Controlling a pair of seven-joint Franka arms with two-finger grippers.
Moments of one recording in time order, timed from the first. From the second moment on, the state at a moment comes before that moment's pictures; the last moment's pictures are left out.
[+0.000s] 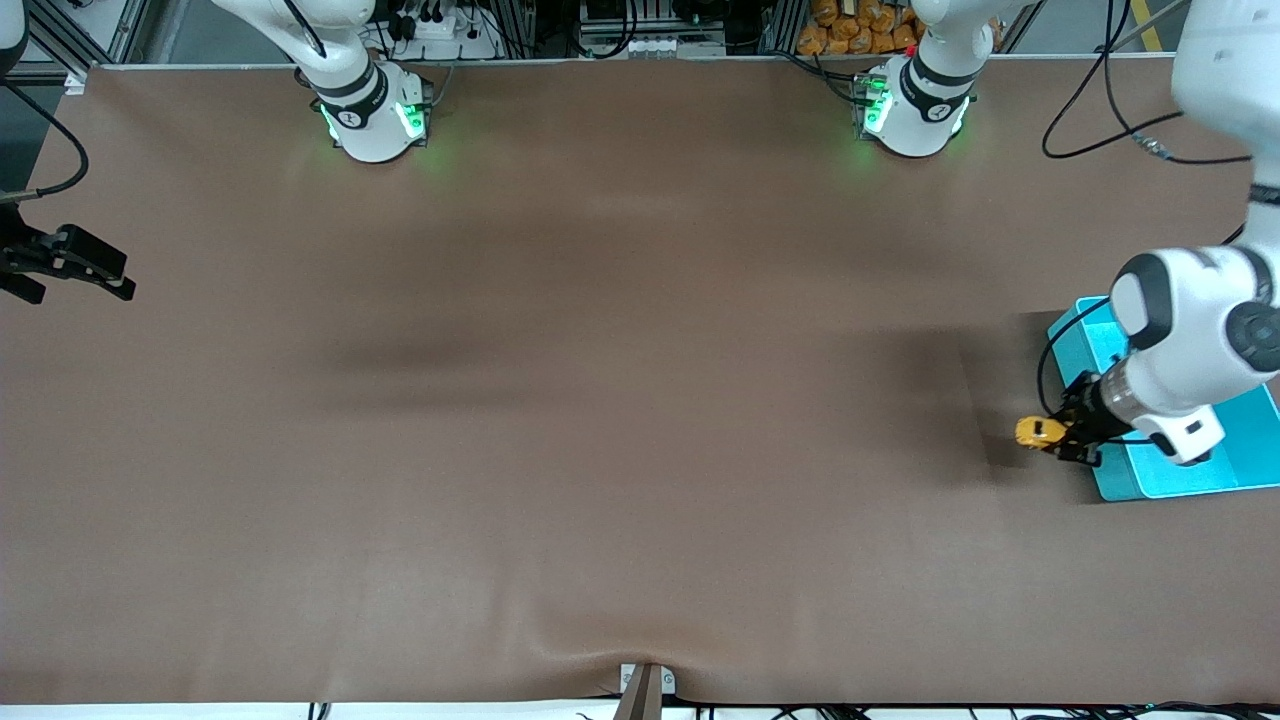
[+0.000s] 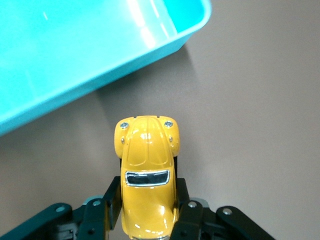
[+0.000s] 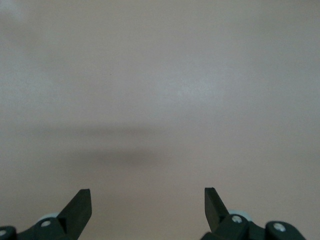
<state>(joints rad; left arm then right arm) 0.32 0.39 -0.22 -1.88 0.14 2.32 -1.16 -0.18 0.00 0.09 -1.62 -0.01 1.66 -0.12</state>
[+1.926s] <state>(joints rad) 0.69 0.52 -0.20 -1.89 0.28 2.35 0.19 -0.18 0.00 0.09 -1.61 -0.01 1.66 -0.12</state>
